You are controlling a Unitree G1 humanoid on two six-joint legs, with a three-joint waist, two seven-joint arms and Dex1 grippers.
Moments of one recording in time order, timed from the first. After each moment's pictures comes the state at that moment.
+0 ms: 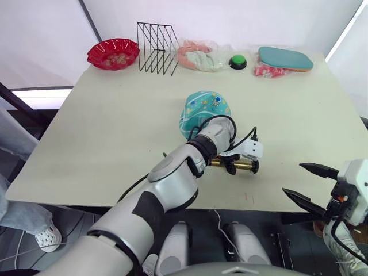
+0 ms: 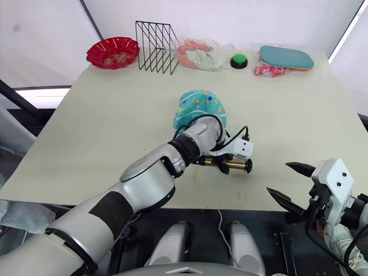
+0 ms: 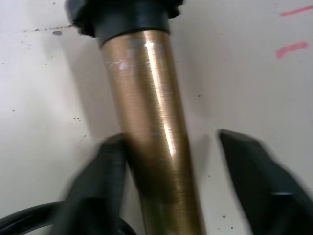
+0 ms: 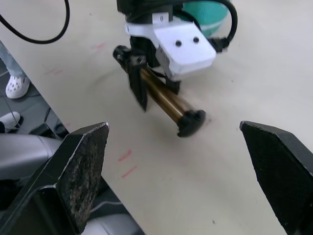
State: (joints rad) left arm -1.29 -0.09 -0.80 1.14 0.32 0.31 -1.32; right arm 0.48 -0.75 -0.56 -0.80 0.65 0.58 0.84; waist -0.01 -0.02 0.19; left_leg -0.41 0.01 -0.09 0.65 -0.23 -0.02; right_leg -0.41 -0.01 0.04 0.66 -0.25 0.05
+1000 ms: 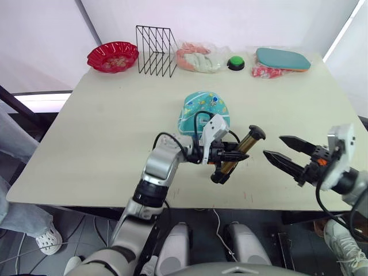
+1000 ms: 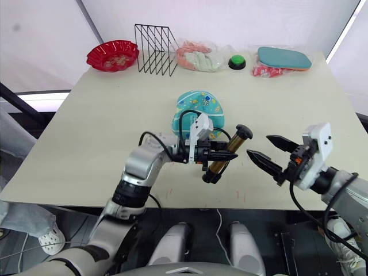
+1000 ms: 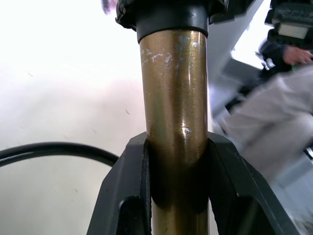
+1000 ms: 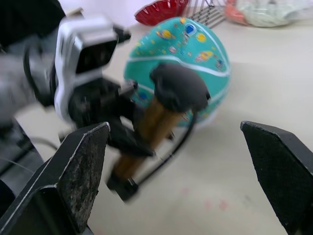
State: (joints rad) left arm -0.54 0.13 -0.20 -0.03 -0.16 0.67 -1.10; right arm 0.01 -0.66 -0.38 -0.68 1.09 0.85 0.44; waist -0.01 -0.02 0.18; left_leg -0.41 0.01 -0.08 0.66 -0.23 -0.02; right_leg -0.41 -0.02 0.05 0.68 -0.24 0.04
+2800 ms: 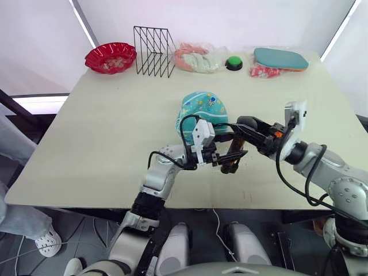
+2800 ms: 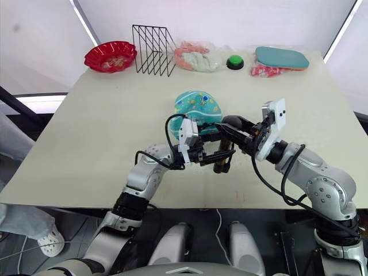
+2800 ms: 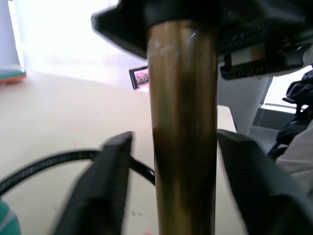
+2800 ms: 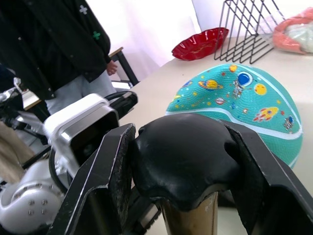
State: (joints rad) left arm -0.47 0.19 -0.19 0.09 -0.32 0.24 -1.02; right arm -0.31 -0.47 -0.11 -0.51 1.02 0.83 0.37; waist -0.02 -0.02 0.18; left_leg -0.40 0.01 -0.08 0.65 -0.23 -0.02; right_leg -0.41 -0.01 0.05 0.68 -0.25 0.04
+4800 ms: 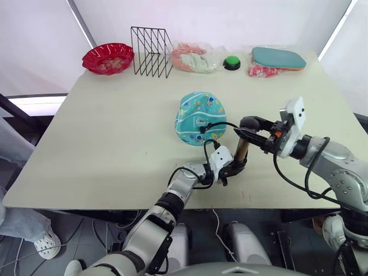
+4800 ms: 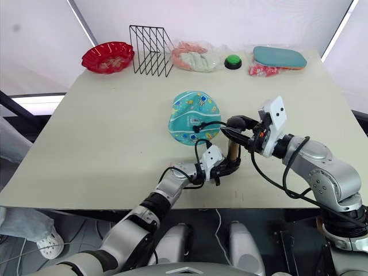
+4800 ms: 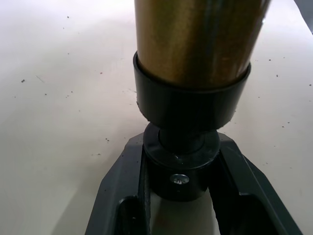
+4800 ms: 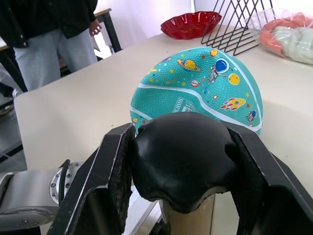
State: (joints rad) left arm -0.57 0.02 -0.34 0.80 0.01 -0.20 -0.77; right arm -0.36 -0.59 -0.06 -0.44 0.79 0.77 0.56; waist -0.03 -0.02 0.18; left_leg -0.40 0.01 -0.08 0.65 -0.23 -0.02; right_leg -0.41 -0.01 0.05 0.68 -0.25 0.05
